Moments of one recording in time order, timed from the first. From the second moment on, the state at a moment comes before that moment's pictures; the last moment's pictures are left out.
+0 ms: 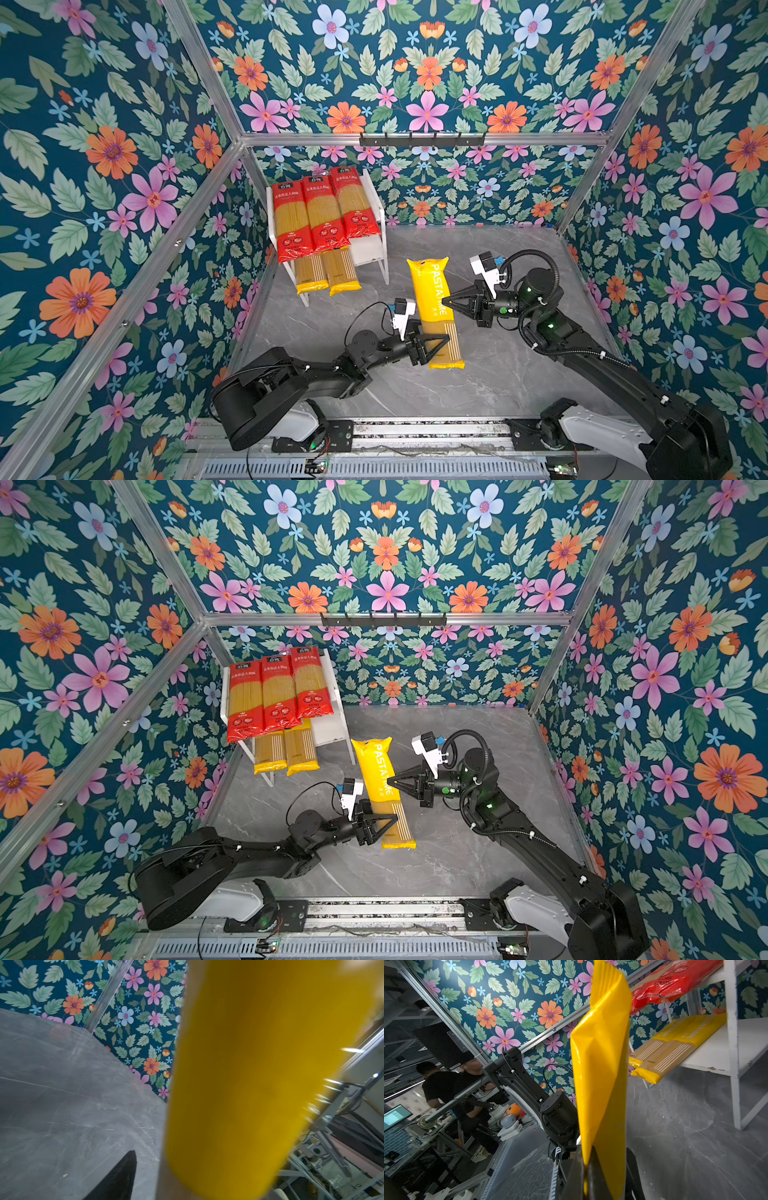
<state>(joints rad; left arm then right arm) -0.92 1.39 0.31 1.31 0.40 -0.76 0.50 1.08 0.77 0.37 -1.00 0.53</state>
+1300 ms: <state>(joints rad) -0.82 1.18 0.18 1.07 0.03 -1.03 0.87 1.05 0.27 0.47 -0.25 0.90</state>
